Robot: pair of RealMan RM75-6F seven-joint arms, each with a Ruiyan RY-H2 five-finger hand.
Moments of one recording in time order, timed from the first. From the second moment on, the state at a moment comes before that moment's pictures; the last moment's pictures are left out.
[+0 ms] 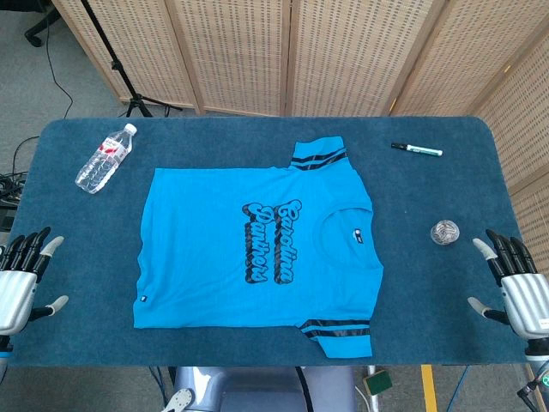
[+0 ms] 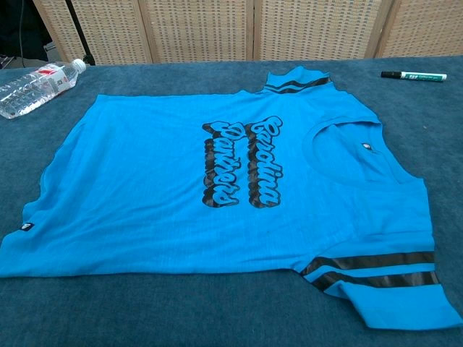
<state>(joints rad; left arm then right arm) -0.11 -1.12 -0.02 -1.59 1.56 1.50 0.05 0.13 -1.10 0.05 -1.40 -1.61 1.52 0.22</state>
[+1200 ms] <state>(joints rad) -0.12 -1.12 -0.04 -1.60 1.53 1.49 0.06 0.37 -1.28 -0.17 -1.31 -2.16 1.33 0.09</state>
